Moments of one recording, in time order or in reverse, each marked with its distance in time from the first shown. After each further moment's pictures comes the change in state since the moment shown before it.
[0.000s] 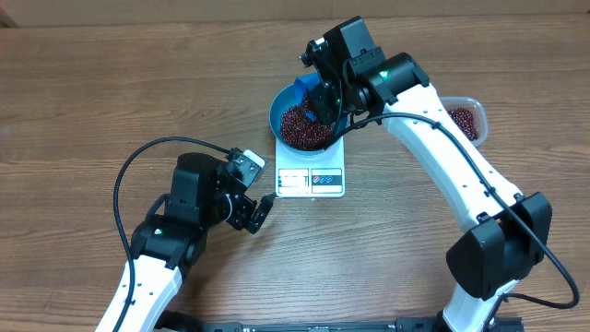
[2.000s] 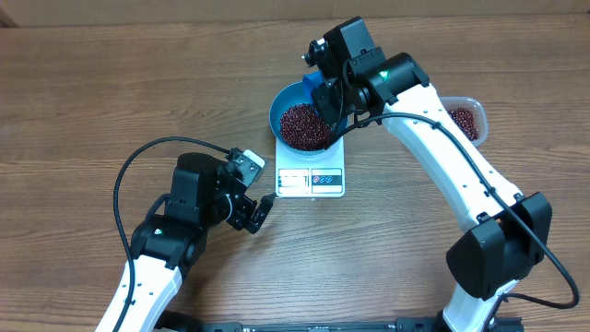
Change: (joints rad) left arm 0.000 0.000 0.000 0.000 0.000 0.000; right arm 0.000 0.000 0.000 -0.008 0.080 -0.022
